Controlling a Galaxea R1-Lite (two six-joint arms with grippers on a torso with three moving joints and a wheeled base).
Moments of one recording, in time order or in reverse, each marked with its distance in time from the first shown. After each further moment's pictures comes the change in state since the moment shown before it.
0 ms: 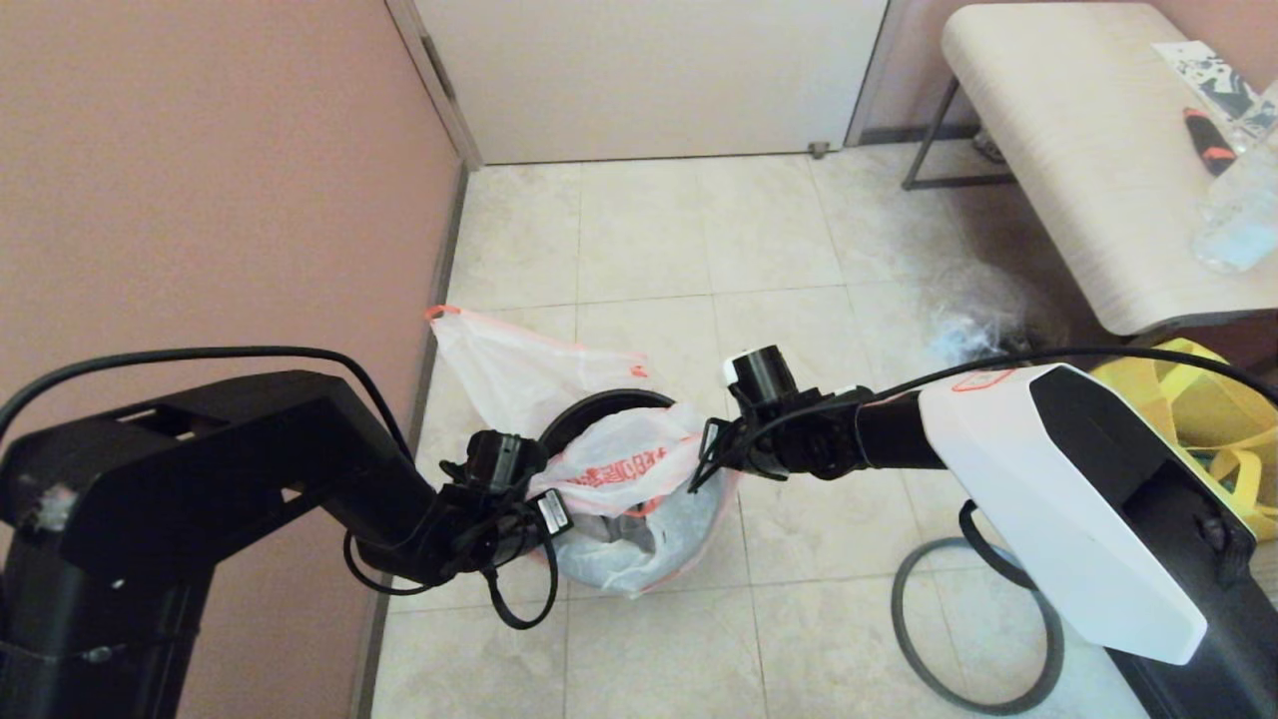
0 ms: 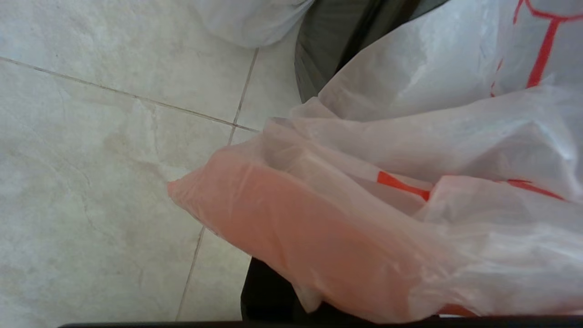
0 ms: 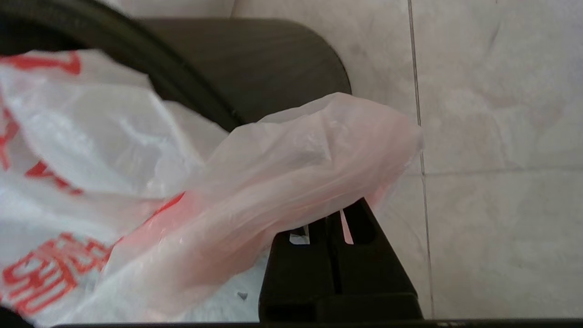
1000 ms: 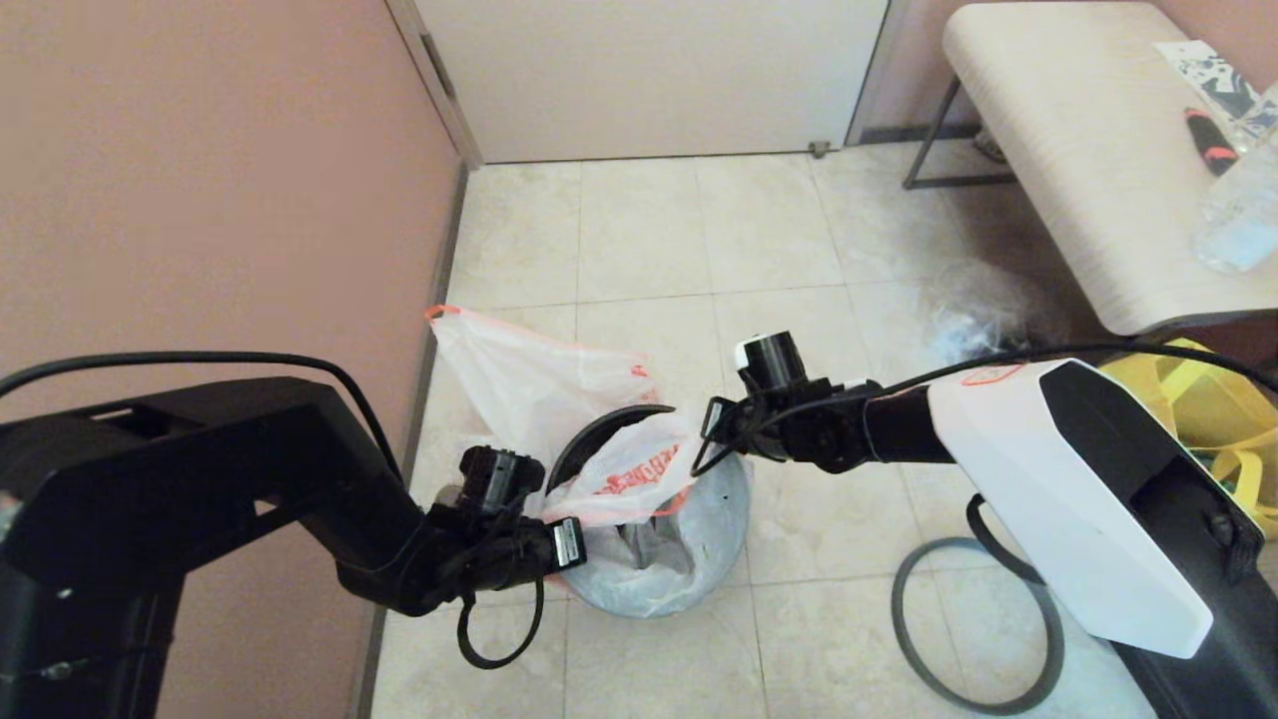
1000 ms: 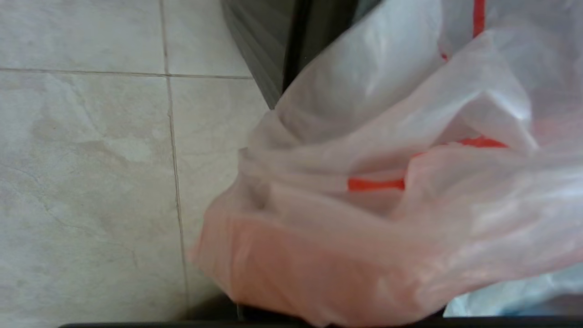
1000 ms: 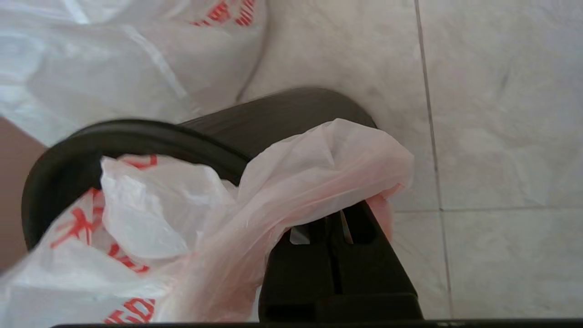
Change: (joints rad) left arm -0.033 -0.057 0.130 -0.066 -0.249 0.171; right arm -0.019 -0.009 -0.002 -0.097 0.009 0.007
